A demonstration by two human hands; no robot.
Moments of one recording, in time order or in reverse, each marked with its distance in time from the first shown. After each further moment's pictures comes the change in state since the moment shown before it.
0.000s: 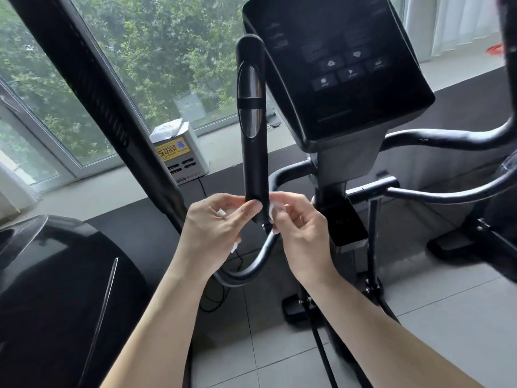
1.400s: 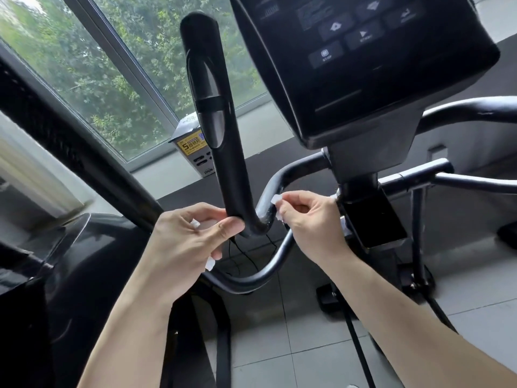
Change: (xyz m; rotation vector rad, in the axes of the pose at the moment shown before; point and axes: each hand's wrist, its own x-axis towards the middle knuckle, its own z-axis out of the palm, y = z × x) left_hand 0.008 0.027 0.006 0.148 0.001 -0.145; right_hand 0.066 0.049 -0.024 -0.031 -0.093 0.236
